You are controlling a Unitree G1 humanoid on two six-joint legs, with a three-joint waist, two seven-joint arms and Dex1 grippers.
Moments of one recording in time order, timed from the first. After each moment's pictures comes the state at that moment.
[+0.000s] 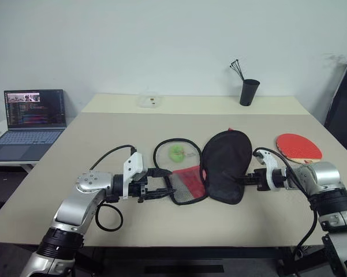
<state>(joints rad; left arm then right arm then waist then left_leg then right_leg) -0.42 0.66 -0.08 -0.03 -0.36 0.24 -1.19 -0.80 -0.66 0.12 0.45 0.45 1.12 0.83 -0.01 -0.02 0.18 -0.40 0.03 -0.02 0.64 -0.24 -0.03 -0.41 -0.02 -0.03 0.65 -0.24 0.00</state>
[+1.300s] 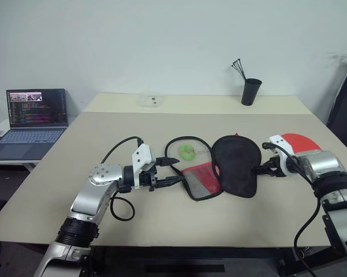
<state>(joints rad) -0.53 0.55 -0.08 0.06 -0.33 0.17 -1.12 -0.96 -0.72 0.11 0.81 0.11 0.70 0.90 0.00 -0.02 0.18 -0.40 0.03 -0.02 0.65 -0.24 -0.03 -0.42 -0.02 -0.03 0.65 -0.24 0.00</state>
